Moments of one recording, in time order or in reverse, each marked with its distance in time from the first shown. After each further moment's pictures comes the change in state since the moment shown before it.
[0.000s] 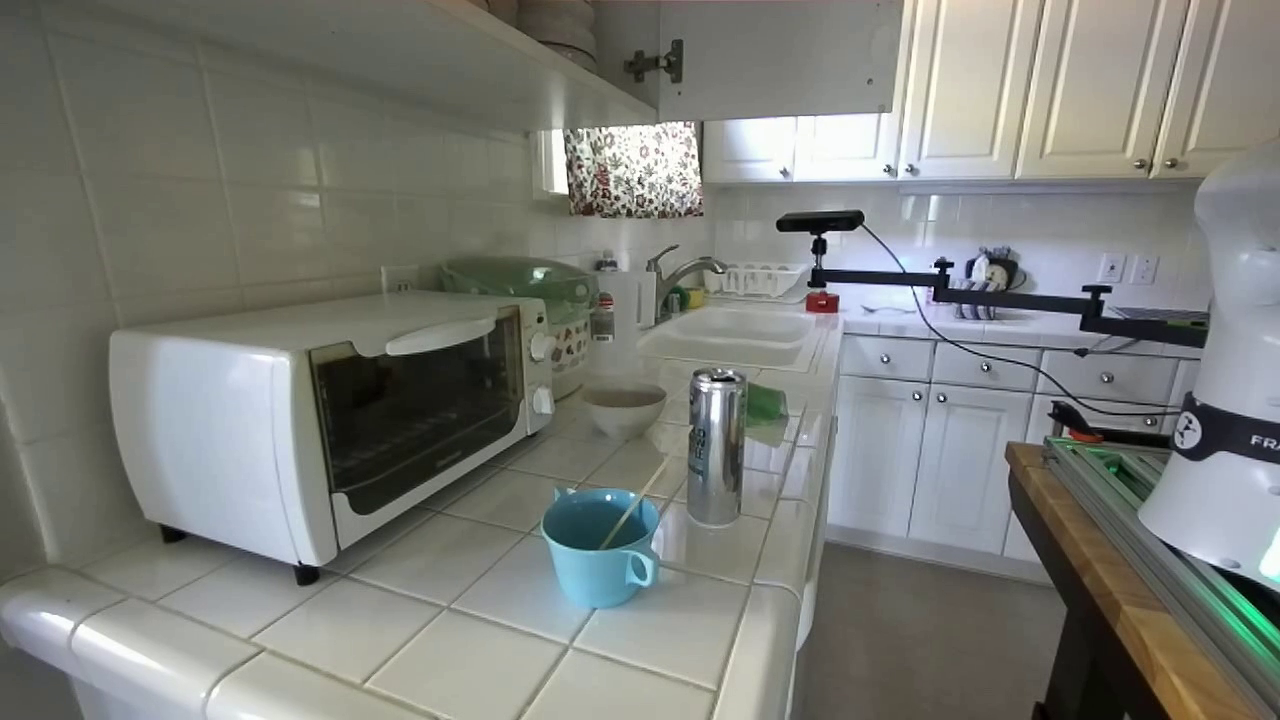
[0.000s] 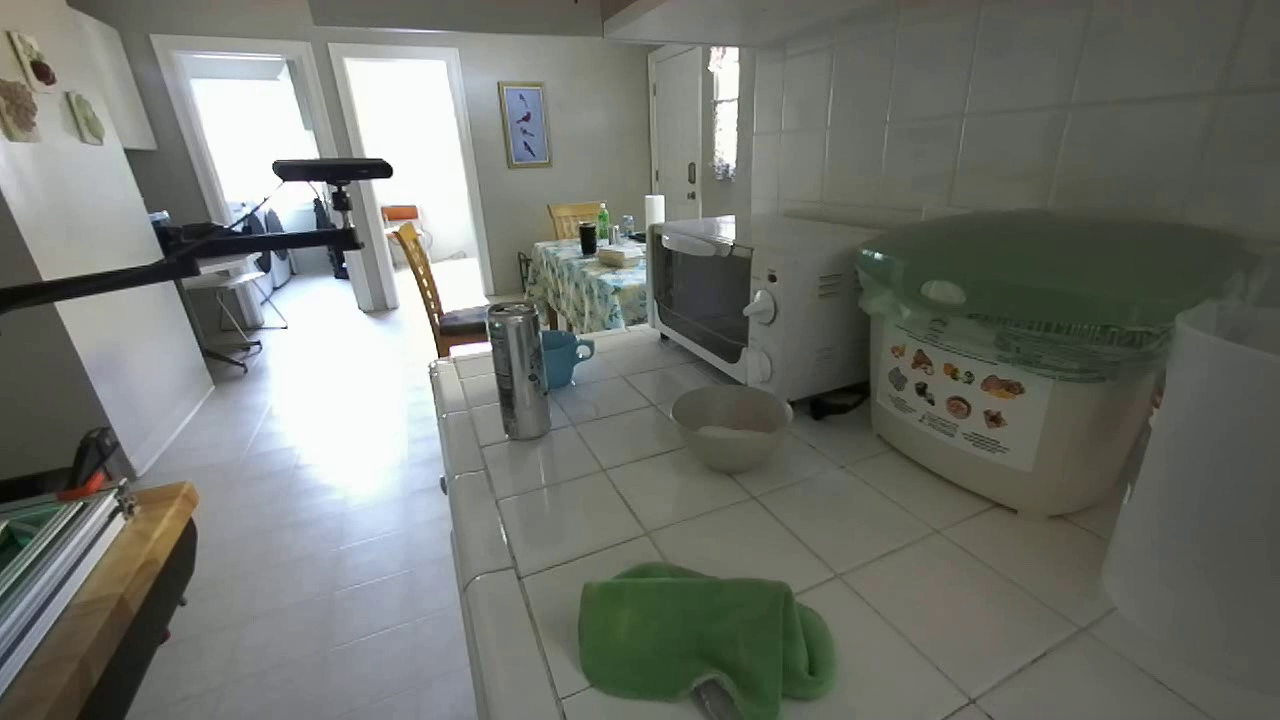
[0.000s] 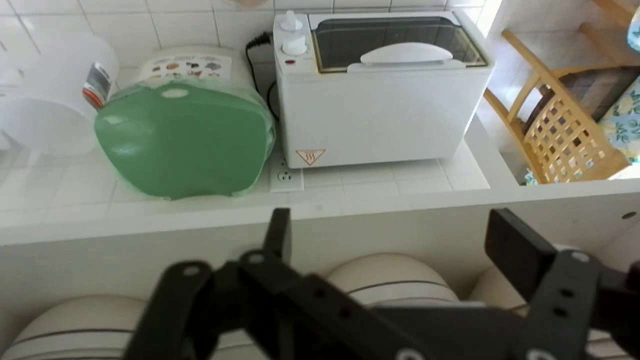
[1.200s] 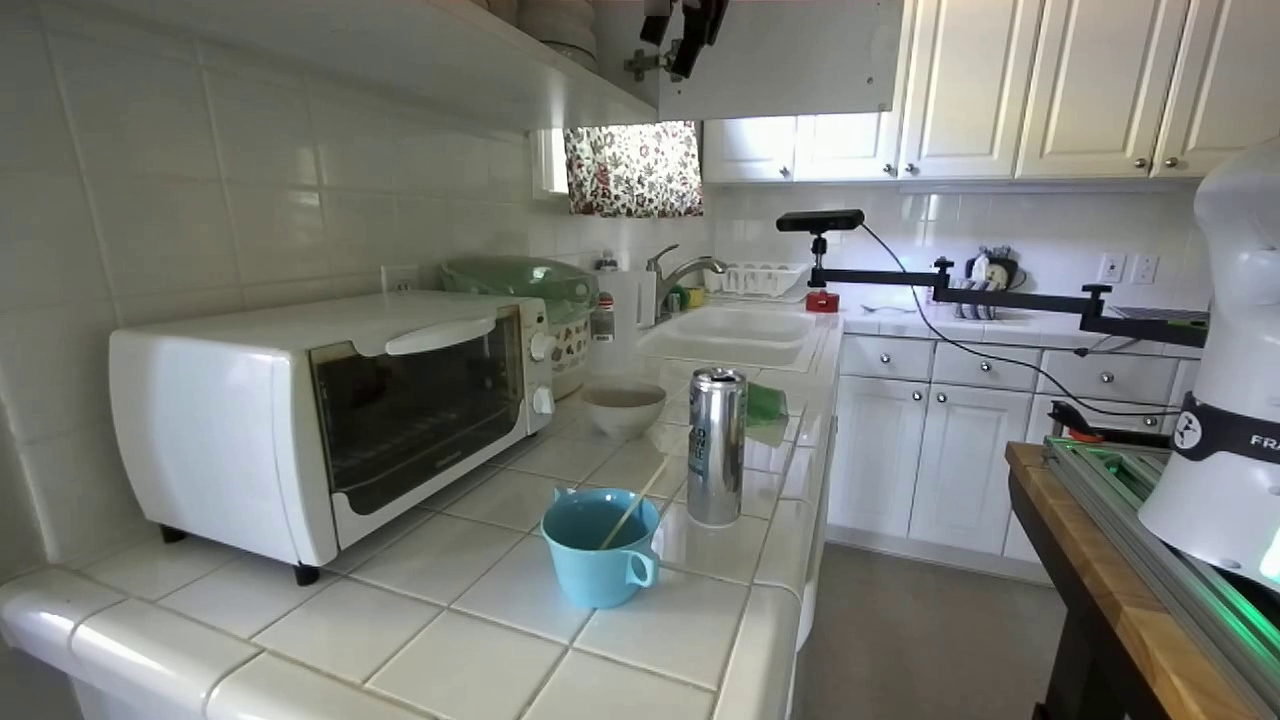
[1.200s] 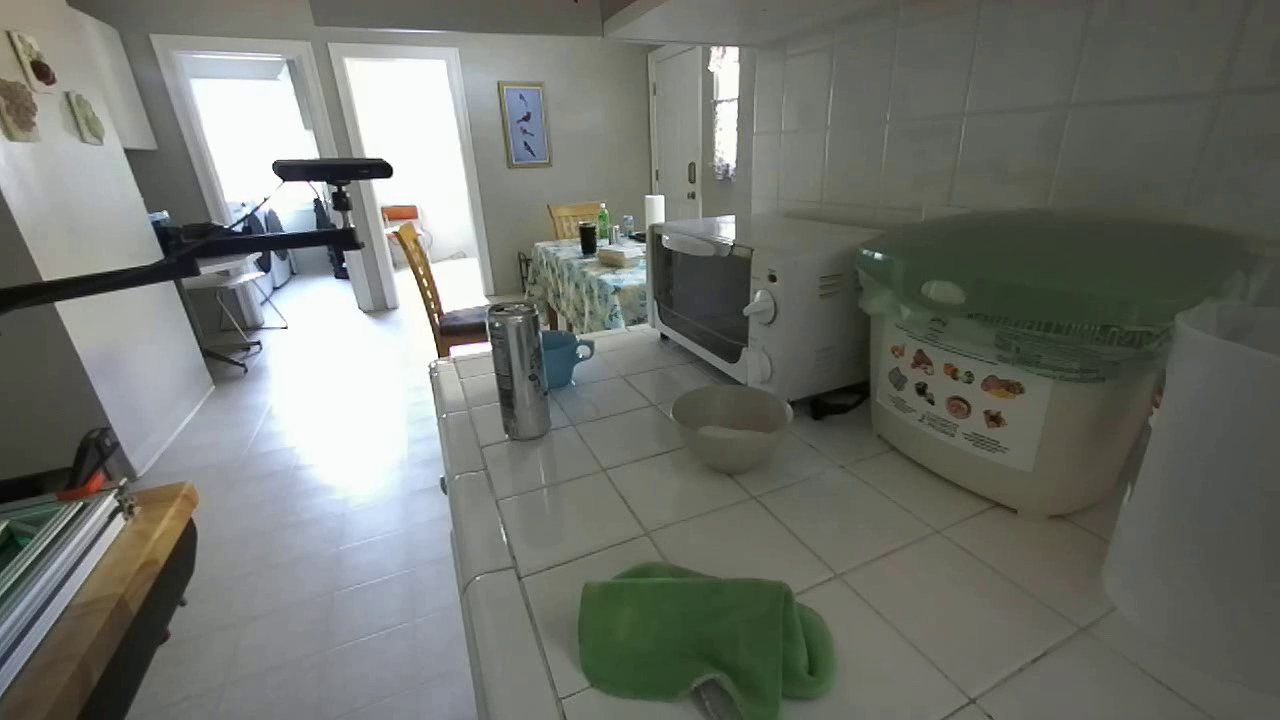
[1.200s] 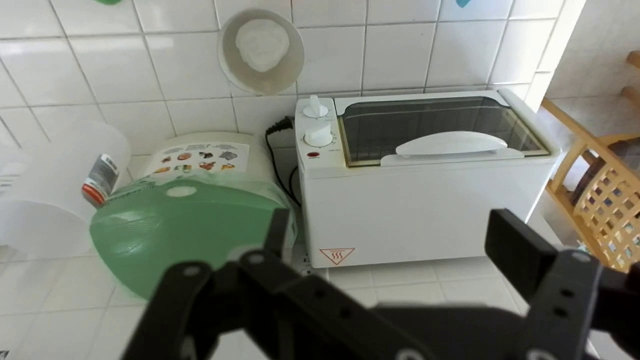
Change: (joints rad) arm 0.004 0.072 0.028 -0.197 -0.067 0.114 0.062
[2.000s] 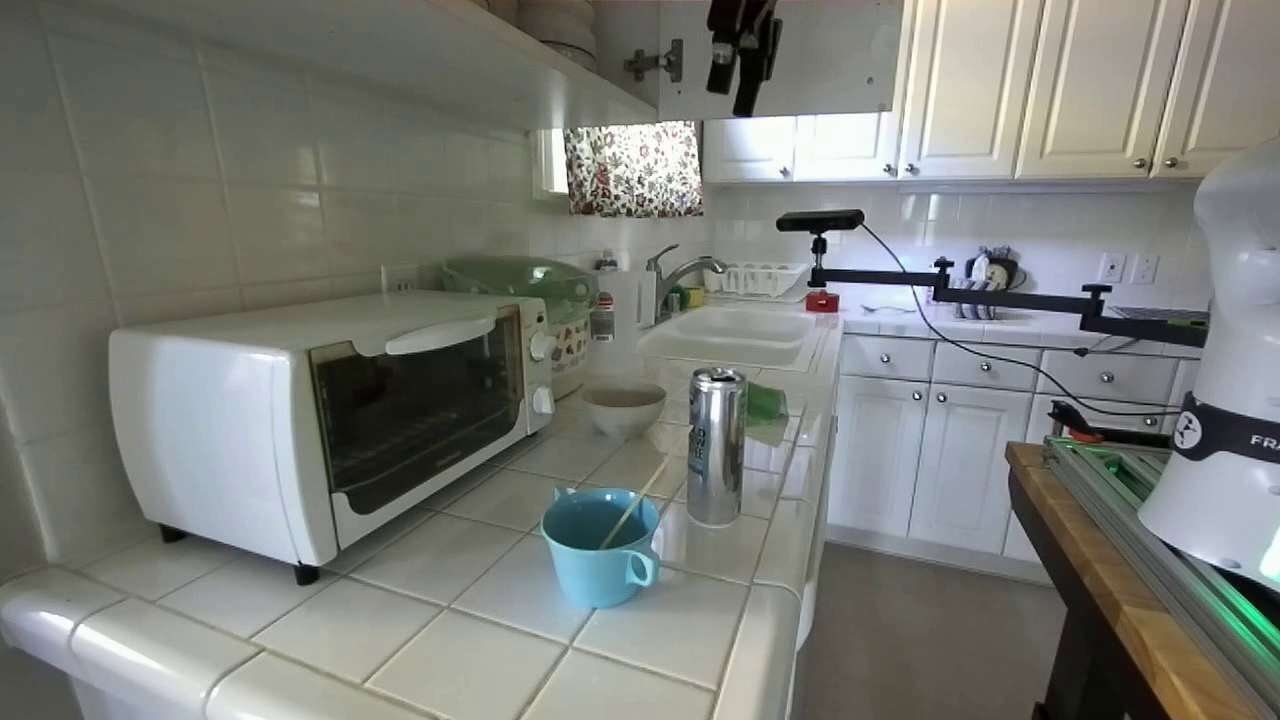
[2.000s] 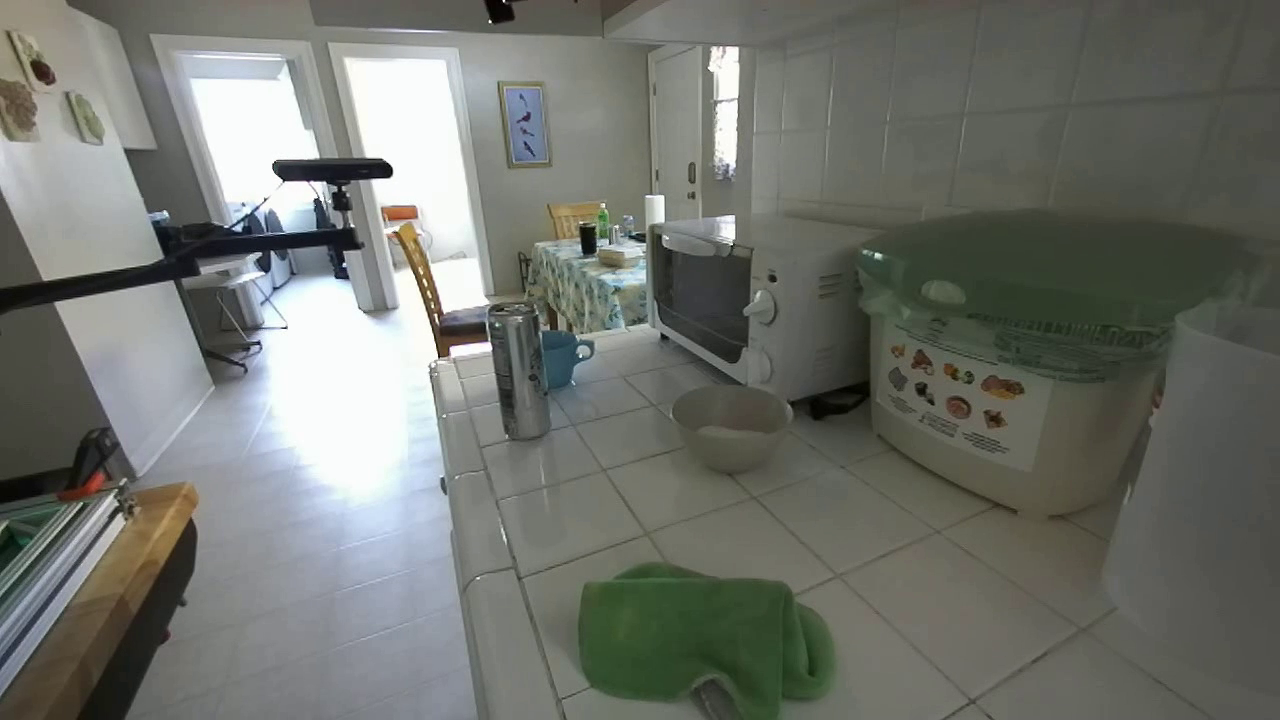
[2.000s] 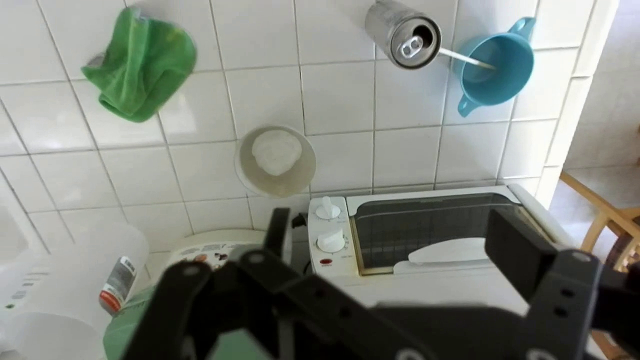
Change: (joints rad) arm 0.000 -0.100 0.020 -0.143 -0.014 -0.135 0.056
